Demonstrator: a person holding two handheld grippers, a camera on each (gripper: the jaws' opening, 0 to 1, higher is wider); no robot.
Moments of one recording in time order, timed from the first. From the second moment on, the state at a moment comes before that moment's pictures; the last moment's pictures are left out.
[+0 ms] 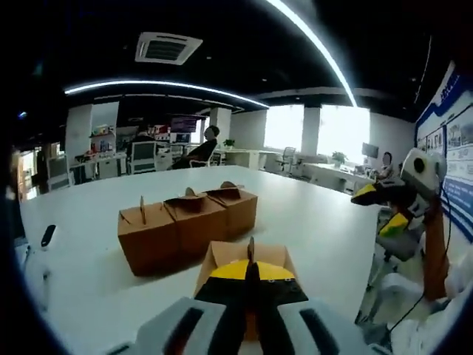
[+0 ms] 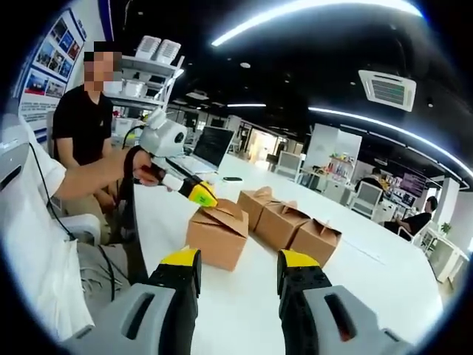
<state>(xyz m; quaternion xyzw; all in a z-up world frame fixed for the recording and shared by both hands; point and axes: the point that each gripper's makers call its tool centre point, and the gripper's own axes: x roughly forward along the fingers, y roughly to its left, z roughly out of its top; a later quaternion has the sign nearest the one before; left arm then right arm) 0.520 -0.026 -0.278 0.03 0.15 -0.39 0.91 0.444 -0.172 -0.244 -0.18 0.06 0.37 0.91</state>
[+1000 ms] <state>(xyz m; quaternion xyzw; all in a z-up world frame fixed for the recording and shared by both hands) 0.509 0.042 -0.249 -0.06 0.04 -0.45 0.89 0.435 -0.149 -0.250 -0.17 0.06 0.41 0.89</state>
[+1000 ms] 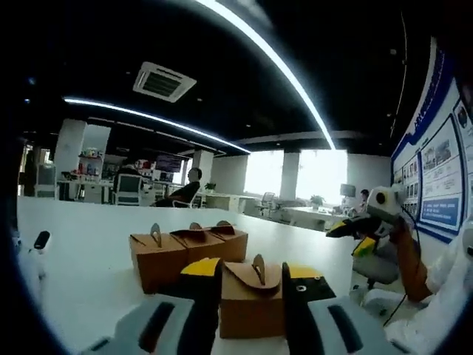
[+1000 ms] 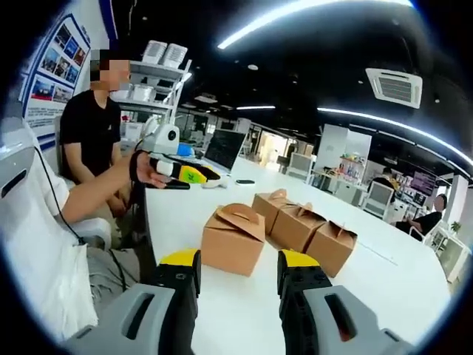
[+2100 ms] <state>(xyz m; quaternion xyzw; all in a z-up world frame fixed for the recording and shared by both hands) 0.524 0.037 -0.302 -0.03 0.08 -0.44 0.89 0.434 -0.123 -0.274 -0.15 0.09 0.45 0.88</state>
